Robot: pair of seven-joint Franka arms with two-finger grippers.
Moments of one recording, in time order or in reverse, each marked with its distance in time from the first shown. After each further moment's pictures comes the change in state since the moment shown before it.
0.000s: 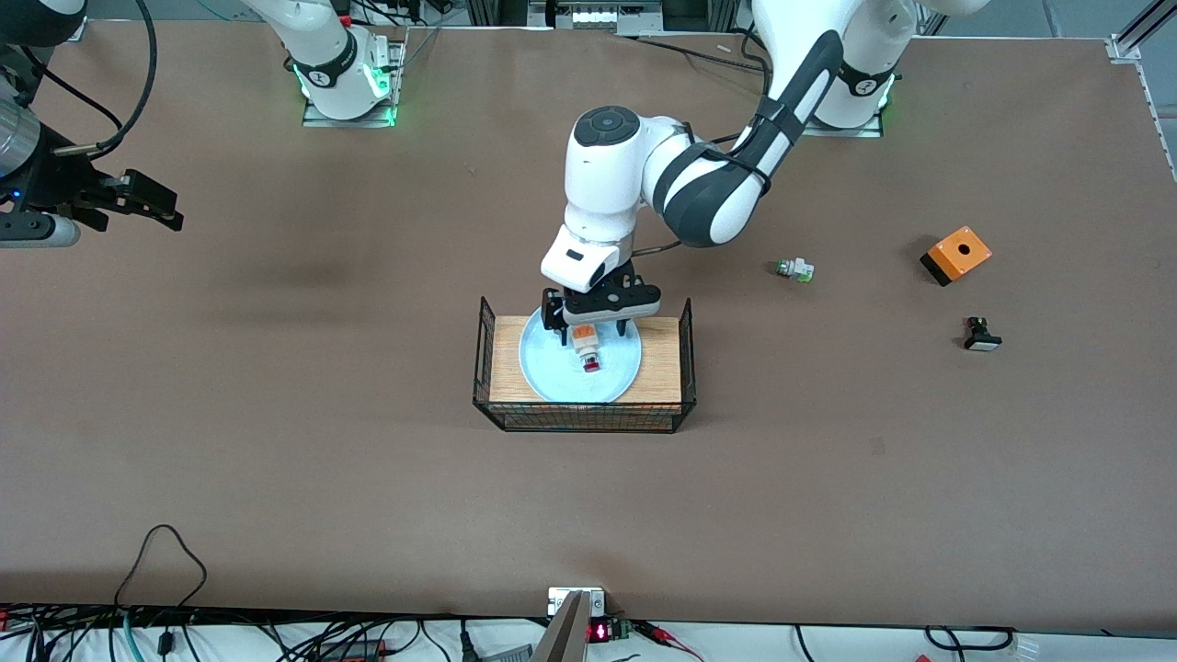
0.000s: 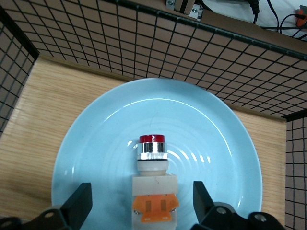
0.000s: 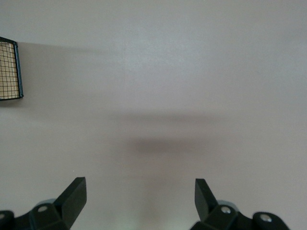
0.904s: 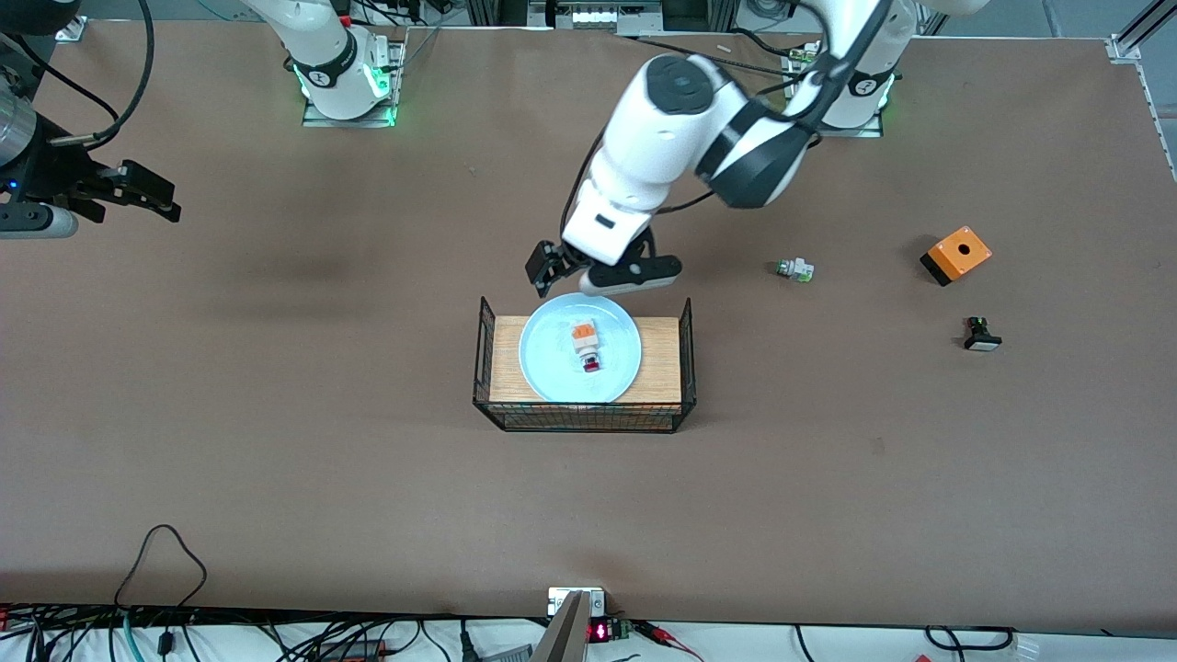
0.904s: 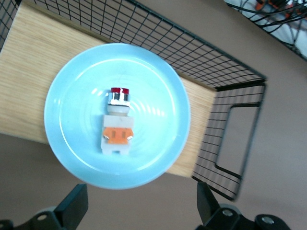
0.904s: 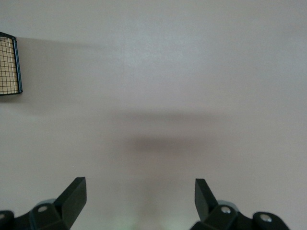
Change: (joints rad) left arm 0.014 -0.129 -0.006 -0.039 -0.418 -0.025 0.188; right arm 0.001 -0.011 0.000 0.000 -0.007 -0.019 -0.001
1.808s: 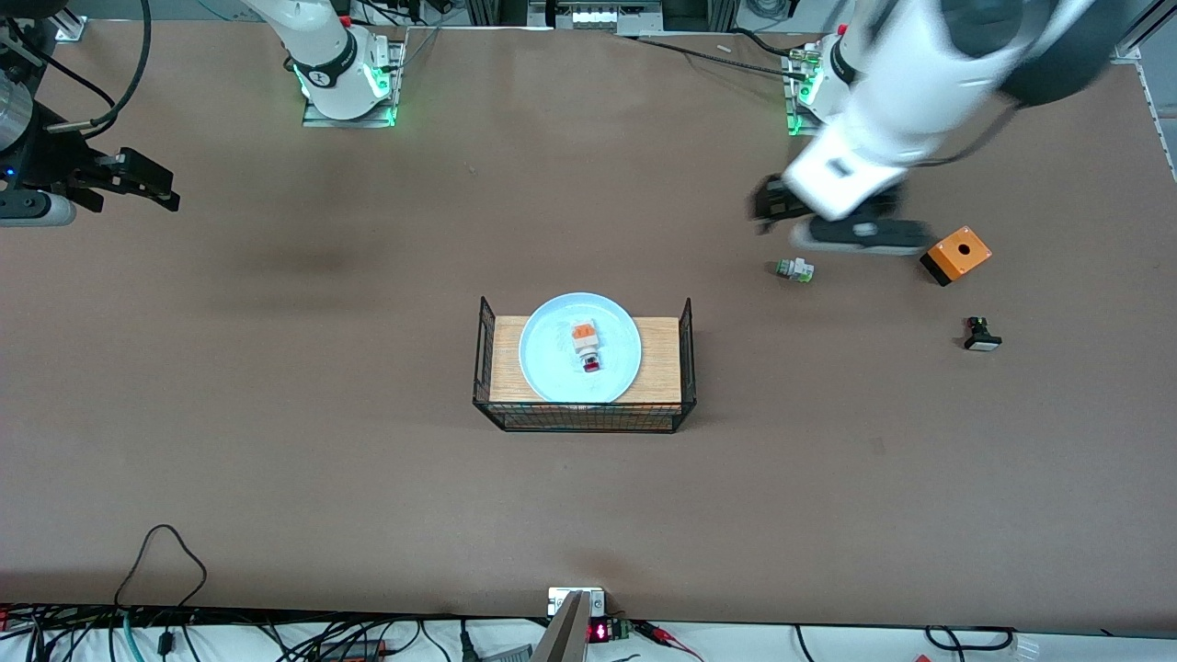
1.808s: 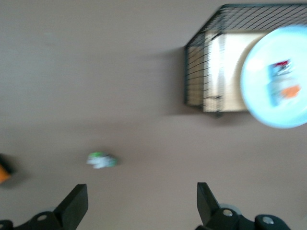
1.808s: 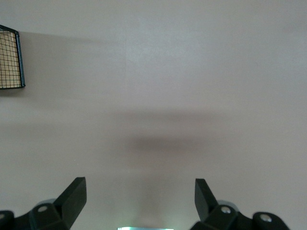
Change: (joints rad) left arm 0.244 -0.391 0.043 -0.163 -0.075 -0.566 0.582; right arm 0.002 -0.024 0.003 0.000 0.000 -0.036 0.000
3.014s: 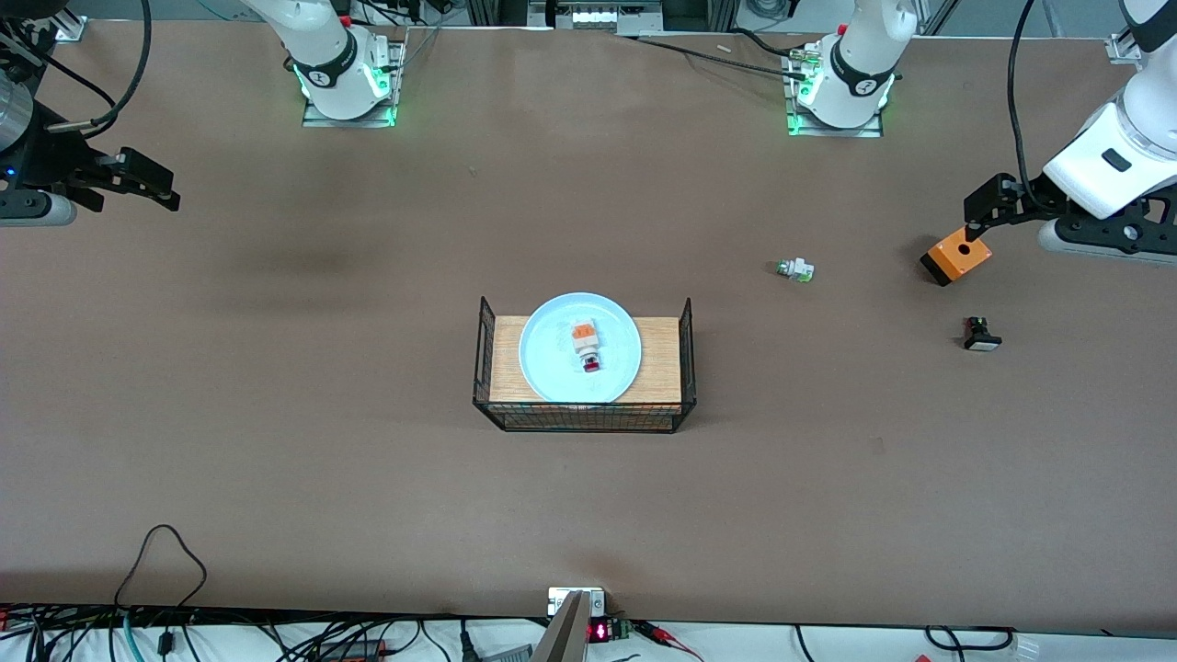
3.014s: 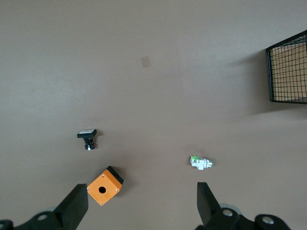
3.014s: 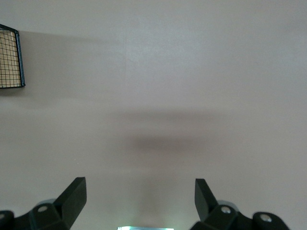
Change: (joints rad) left arm 0.340 -0.124 0.081 0.015 0.107 -0.157 0.586; right arm 0.000 0.000 0.000 0.000 0.000 -0.004 0.000
